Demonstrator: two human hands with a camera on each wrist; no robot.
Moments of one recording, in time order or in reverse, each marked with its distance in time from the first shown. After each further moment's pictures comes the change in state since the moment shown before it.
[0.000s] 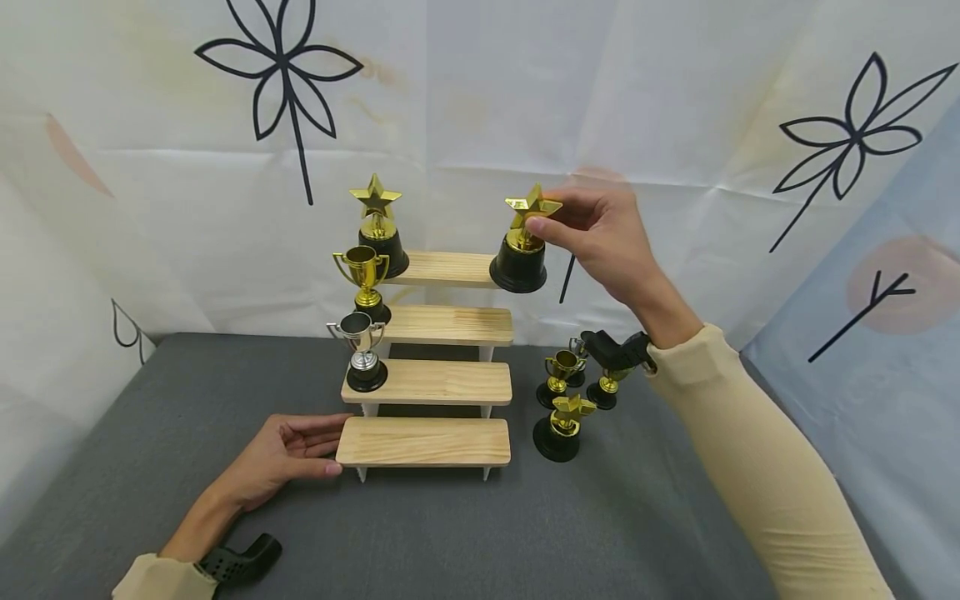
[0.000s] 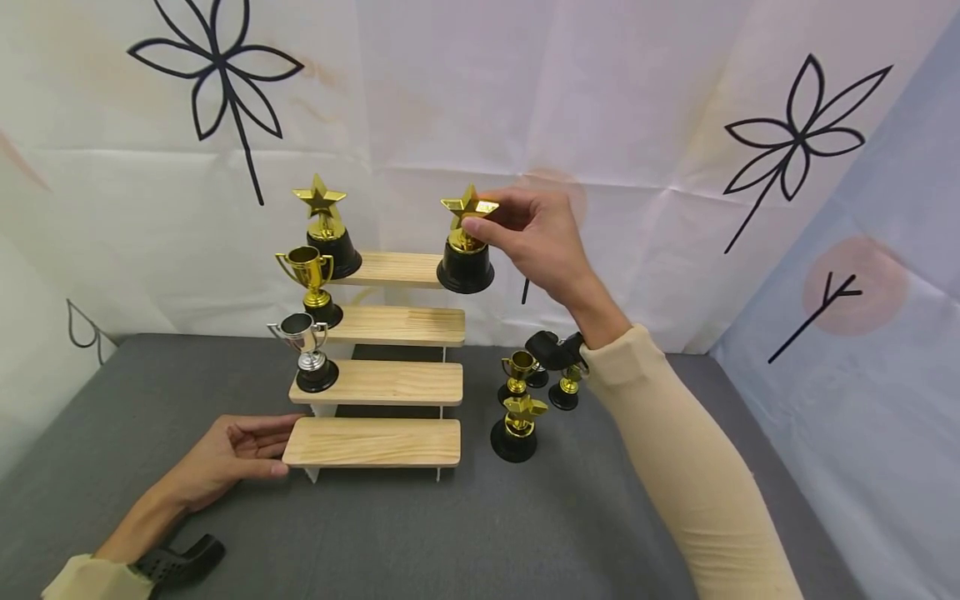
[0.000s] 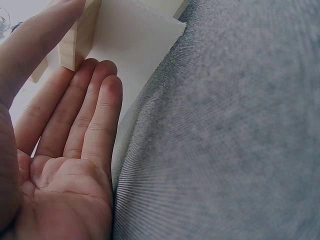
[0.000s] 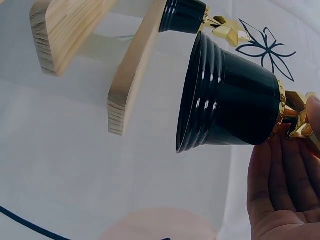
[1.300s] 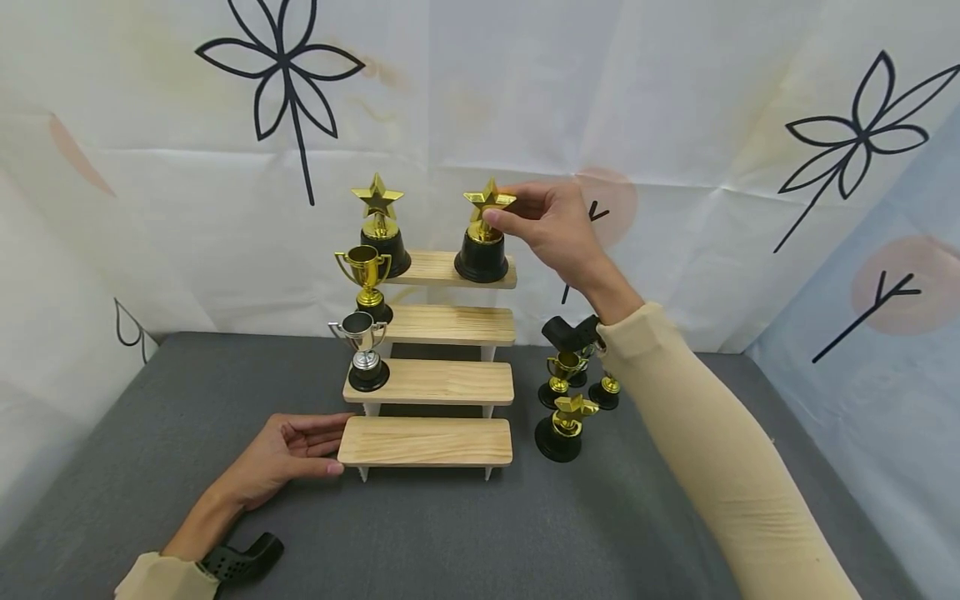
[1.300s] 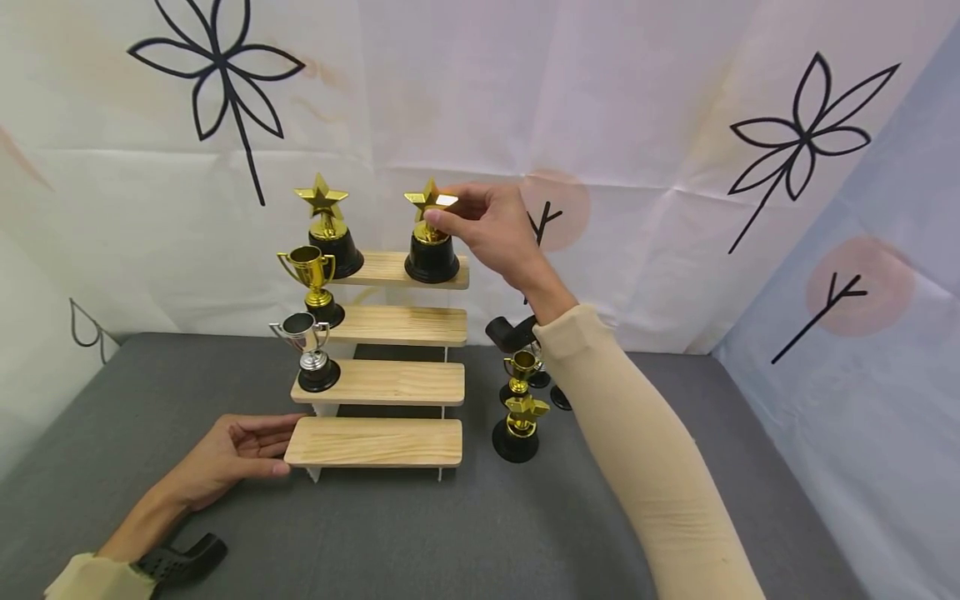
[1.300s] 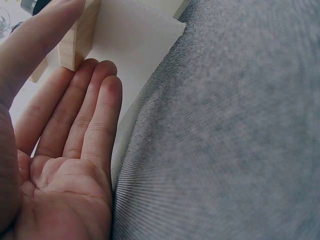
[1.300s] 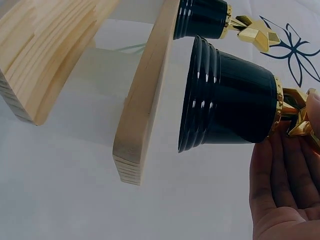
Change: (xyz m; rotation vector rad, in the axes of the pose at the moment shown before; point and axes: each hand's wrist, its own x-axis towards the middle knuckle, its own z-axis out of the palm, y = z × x) left_hand -0.002 0.003 0.001 -0.005 0.001 -0.014; right_hand 0.030 0.020 0.034 -0.043 -0.017 0.113
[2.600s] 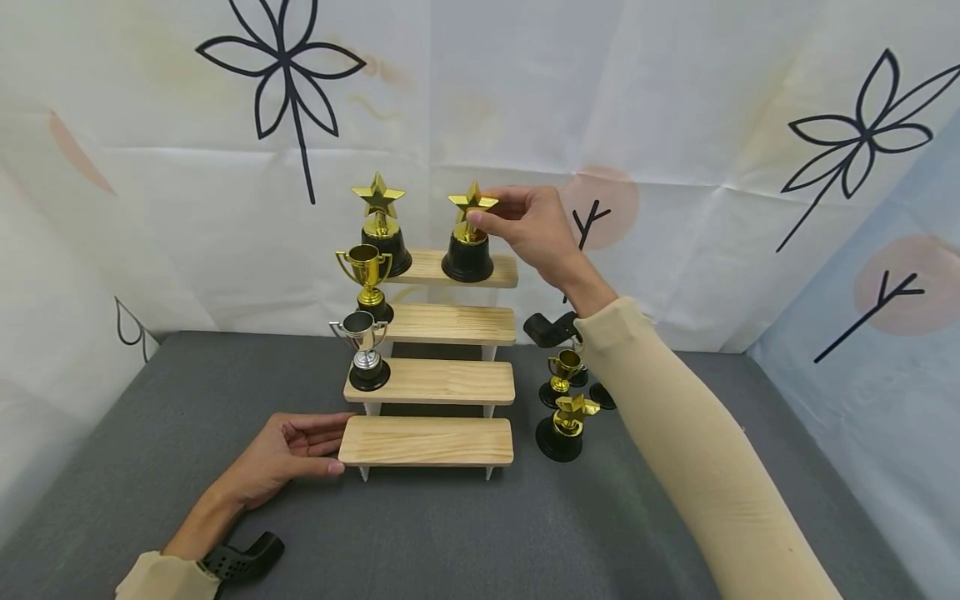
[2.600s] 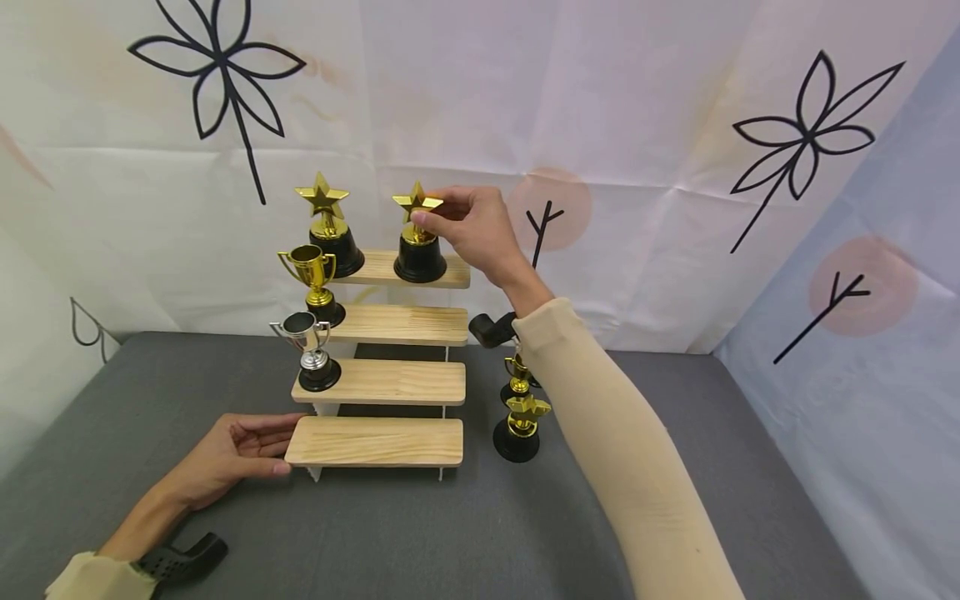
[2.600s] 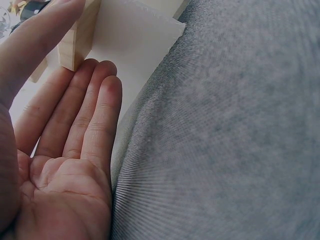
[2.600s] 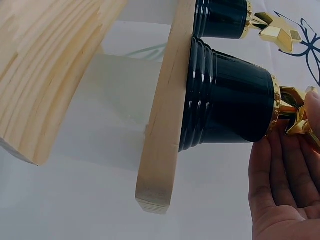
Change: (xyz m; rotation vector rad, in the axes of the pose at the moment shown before) left_hand 0.001 -0.004 -0.003 -0.023 -0.020 0.027; right_hand 0.013 0.012 0.019 0.055 0.011 0.096
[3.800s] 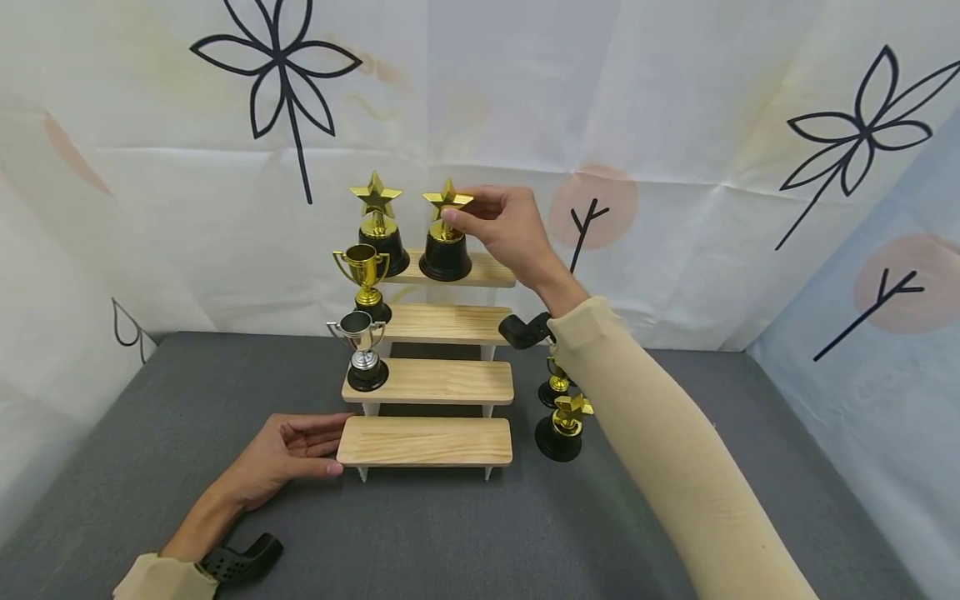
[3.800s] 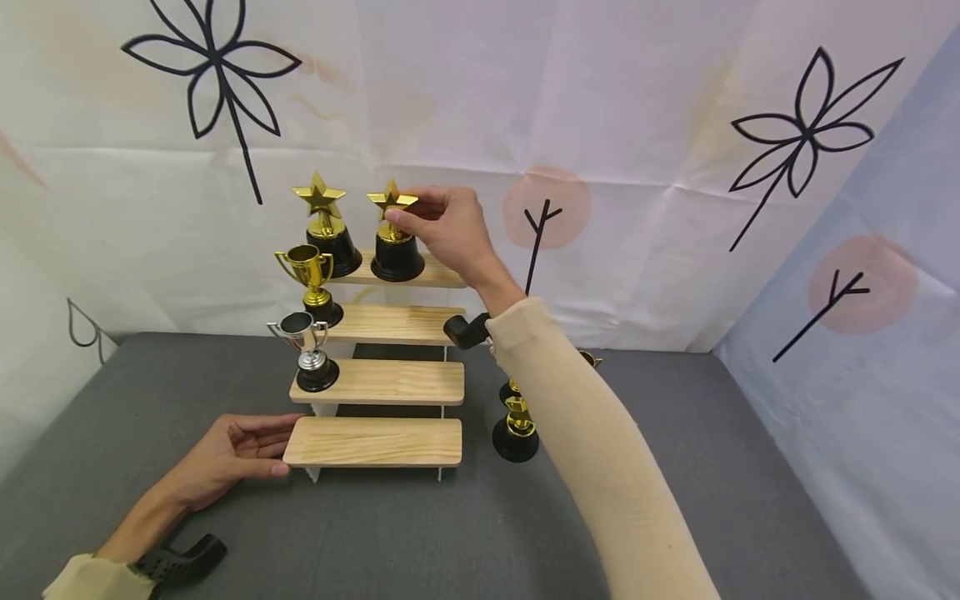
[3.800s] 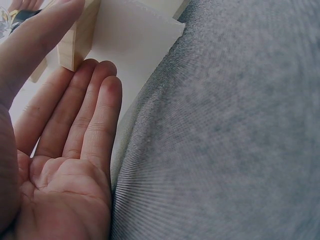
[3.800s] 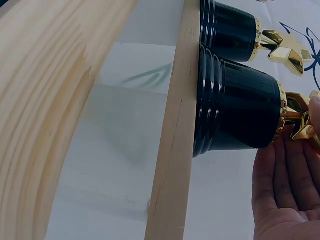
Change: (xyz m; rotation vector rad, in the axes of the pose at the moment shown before) left_hand 0.000 0.001 0.001 0.001 0.013 -0.015; right_hand 0.006 0.003 0.024 0.012 0.004 -0.029
